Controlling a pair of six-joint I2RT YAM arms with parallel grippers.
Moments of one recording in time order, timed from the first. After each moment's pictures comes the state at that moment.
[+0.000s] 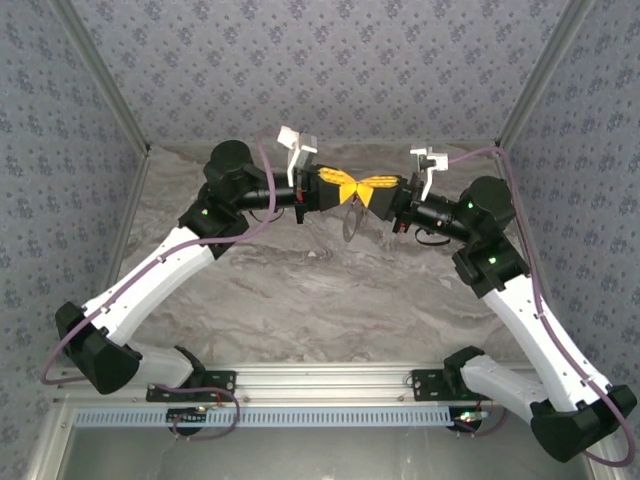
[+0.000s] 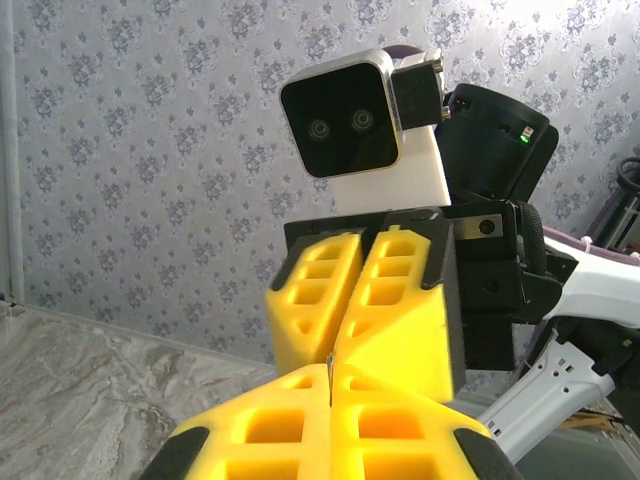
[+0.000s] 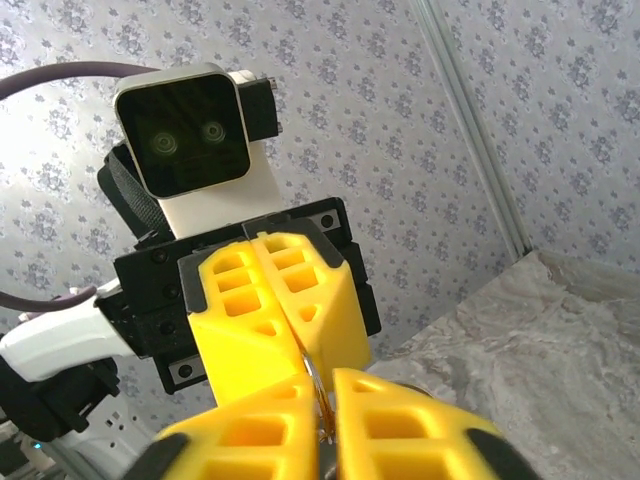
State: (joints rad) left arm -0.72 1.35 1.38 0.10 0.82 -0.35; right arm 0.44 0.97 1.09 0.07 -0.74 0.57
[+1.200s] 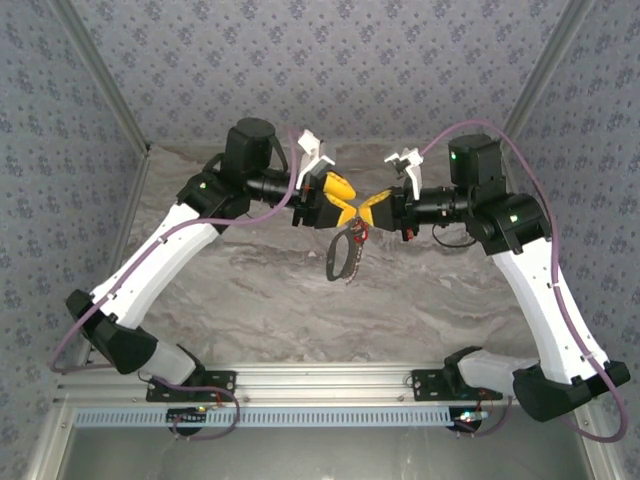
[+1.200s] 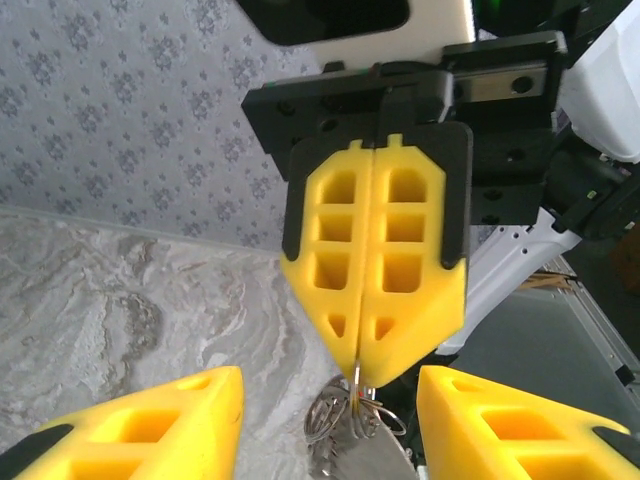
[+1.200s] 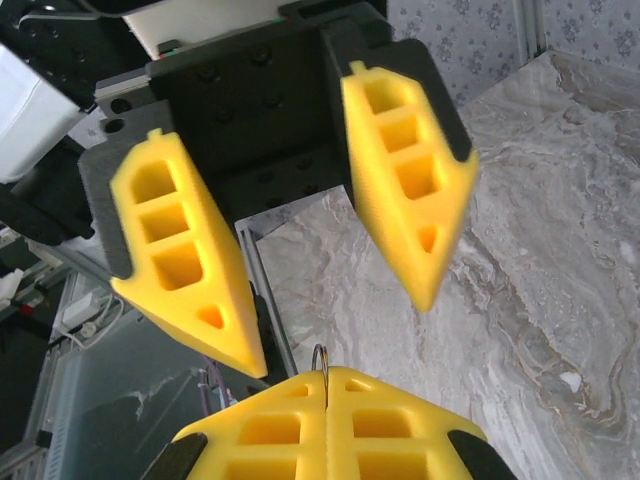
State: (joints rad) left arm -0.70 1.48 1.68 -0.56 0.96 0.03; right arm 0.40 1.19 1.60 -0.94 -0.91 -0.01
